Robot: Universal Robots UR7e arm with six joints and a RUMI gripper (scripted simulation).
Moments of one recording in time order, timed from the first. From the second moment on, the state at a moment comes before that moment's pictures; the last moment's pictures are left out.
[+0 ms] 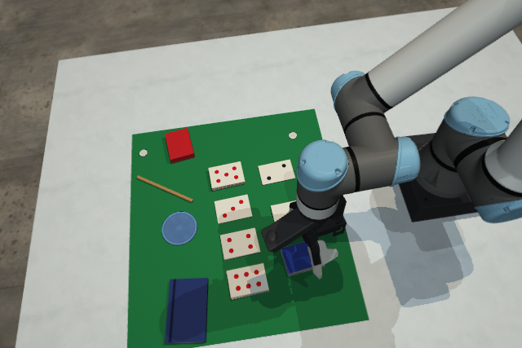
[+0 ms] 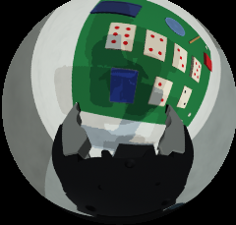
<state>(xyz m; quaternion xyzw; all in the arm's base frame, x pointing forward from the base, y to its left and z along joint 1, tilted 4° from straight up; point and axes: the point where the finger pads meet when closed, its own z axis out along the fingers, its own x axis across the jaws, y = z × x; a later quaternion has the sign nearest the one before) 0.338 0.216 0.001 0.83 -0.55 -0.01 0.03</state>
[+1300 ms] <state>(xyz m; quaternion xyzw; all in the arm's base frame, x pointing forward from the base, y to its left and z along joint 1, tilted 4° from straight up) 0.336 0.215 -0.016 0.82 -0.57 -0.01 0.03</state>
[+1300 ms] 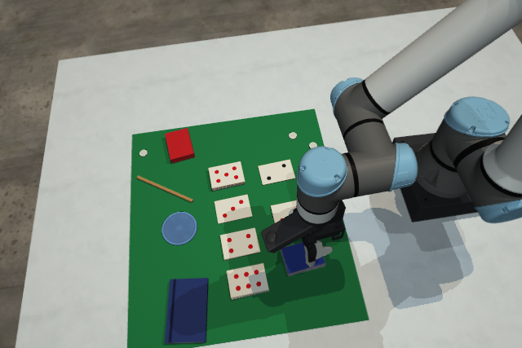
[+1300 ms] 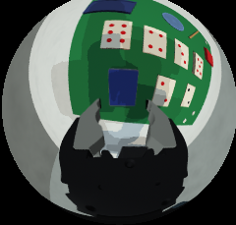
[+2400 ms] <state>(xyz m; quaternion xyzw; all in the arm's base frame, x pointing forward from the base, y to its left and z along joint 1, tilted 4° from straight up) 0.335 0.213 -0.053 0.82 -0.57 -0.01 0.03</state>
